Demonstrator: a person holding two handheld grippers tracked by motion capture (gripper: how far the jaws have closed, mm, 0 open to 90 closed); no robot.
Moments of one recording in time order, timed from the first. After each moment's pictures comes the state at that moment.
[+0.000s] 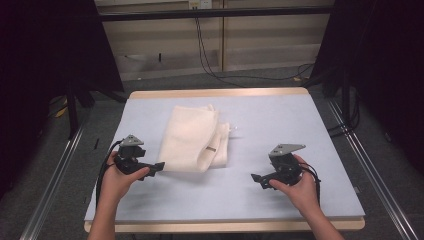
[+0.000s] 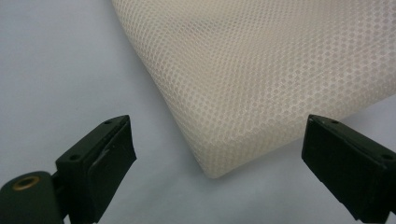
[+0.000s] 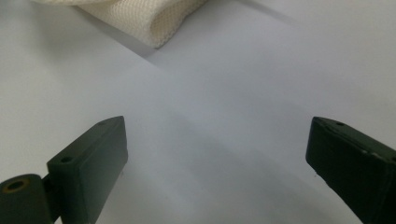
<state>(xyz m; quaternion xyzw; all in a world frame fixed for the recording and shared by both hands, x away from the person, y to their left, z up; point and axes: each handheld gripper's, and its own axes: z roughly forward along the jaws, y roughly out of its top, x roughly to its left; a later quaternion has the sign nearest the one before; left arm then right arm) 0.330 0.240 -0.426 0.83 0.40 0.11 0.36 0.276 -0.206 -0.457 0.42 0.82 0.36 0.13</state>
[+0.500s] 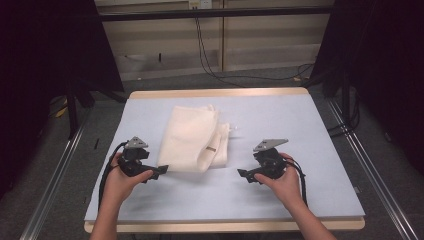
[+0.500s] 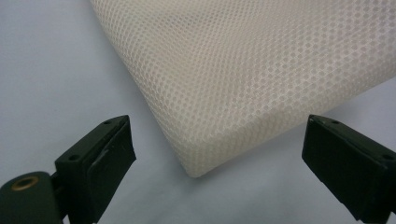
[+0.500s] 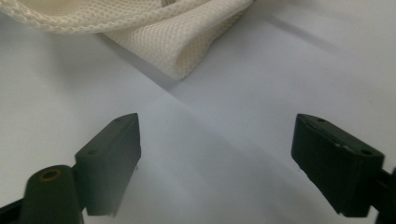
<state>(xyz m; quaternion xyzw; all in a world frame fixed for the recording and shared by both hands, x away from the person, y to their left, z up) 0.325 0.231 -0.429 0.84 0.39 0.10 0.36 0.297 -0.171 -0.459 0.41 0.83 0.37 0.12</state>
